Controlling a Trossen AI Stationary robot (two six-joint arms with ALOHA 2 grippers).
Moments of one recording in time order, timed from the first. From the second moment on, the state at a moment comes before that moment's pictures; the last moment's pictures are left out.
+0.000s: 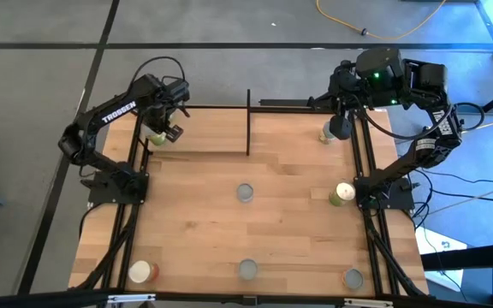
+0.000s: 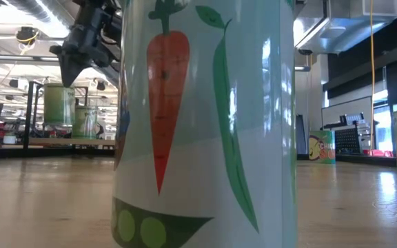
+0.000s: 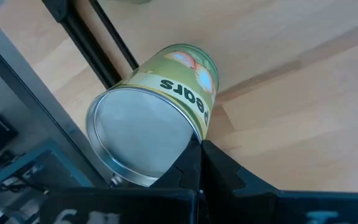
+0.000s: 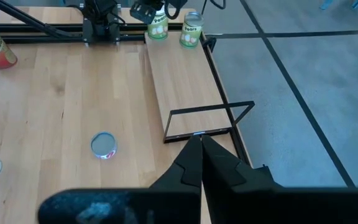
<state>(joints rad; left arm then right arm) 0.79 1.43 1.32 -1.56 -0.19 -0.28 -0.27 1.53 2.36 -1.49 0.05 -0.16</state>
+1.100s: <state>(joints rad) 0.79 1.54 1.25 -1.51 -0.20 -0.23 -0.26 1.53 2.36 -1.49 0.05 -0.17</state>
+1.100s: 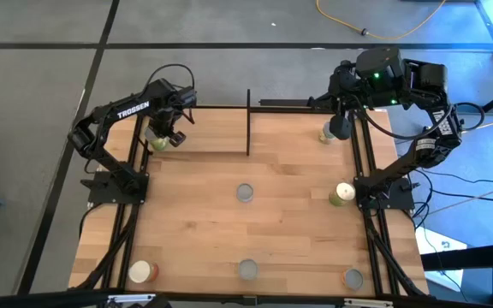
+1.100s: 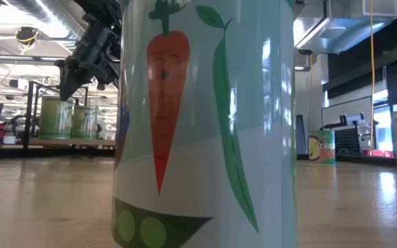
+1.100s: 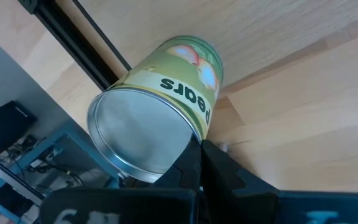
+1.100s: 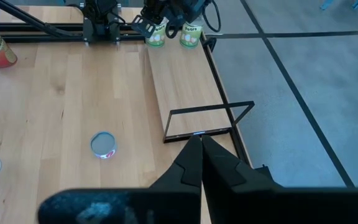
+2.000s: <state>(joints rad) 0.81 1.54 1.28 -1.48 -0.20 -0.20 -0.27 1.53 2.36 -1.49 0.05 -0.17</state>
